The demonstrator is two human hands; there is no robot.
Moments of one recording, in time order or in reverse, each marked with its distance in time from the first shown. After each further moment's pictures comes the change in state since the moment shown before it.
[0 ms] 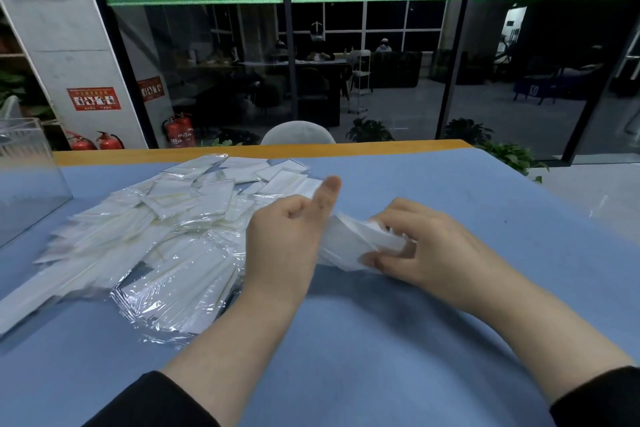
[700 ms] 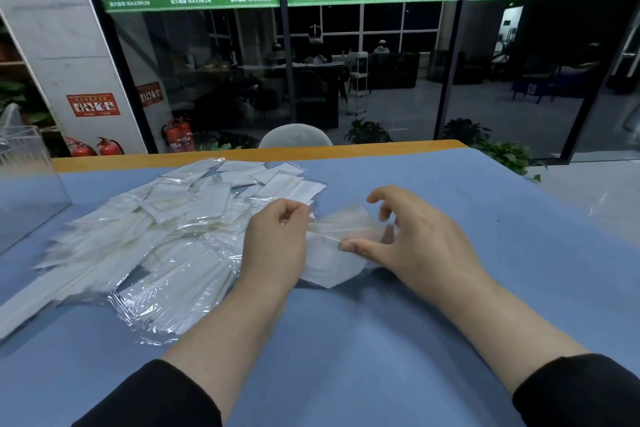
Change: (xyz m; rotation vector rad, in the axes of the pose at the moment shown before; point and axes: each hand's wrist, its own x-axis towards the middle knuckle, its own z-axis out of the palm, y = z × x) left_hand 0.016 -0.023 0.006 0.005 0.025 -0.211; right_hand 0.006 -0.005 0.015 -0.106 0.200 0.198
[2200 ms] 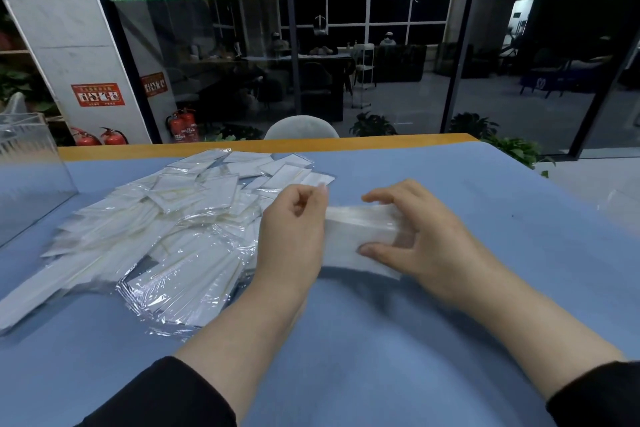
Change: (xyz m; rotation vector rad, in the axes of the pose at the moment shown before) left_hand -0.010 0.003 0.004 -0.134 -0.017 0.045; right_hand 0.002 0.010 0.008 0.277 -0.073 -0.253
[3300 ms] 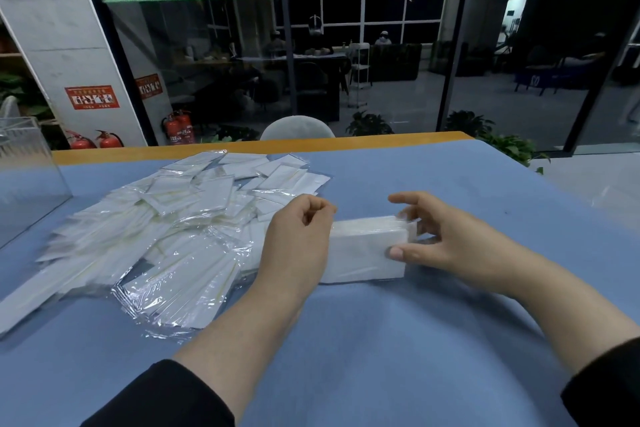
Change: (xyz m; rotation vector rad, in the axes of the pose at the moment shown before) left_hand -0.003 -0.005 0.003 0.094 -0.119 -0.044; right_hand -0.007 0.022 -0.033 0.143 -0.253 0.312
